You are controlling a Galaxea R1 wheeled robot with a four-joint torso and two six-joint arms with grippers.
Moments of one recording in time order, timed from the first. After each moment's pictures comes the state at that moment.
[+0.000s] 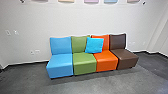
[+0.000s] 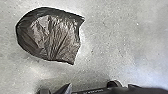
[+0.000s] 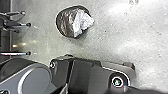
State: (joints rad) left arm 0.93 2.68 -2.40 -0.56 0.46 0.20; right arm -1.03 2.11 -1.53 0.24 -0.40 -0.10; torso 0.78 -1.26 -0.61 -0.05
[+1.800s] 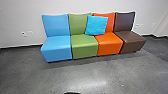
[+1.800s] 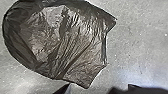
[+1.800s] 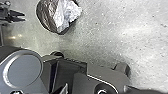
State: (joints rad) left arm 0.79 2.71 -2.46 -0.61 0.47 0.10; right arm -0.88 2.05 -1.45 0.24 -0.49 -0.08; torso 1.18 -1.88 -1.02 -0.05
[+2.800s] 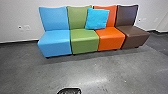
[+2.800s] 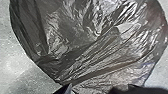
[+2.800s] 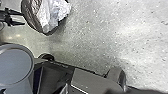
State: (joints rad) left arm 0.77 2.76 -2.60 -0.68 0.55 -0.16; right arm -0.85 2.04 -1.44 0.23 -0.50 -0.07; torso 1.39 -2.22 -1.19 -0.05
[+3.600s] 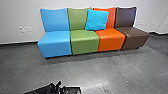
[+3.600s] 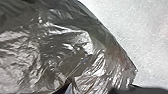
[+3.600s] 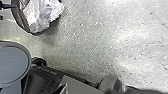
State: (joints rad) left arm 0.62 2.78 -2.61 -0.74 0.56 -0.23; right arm -0.85 2.03 -1.44 0.23 -0.50 -0.06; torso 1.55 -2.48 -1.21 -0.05
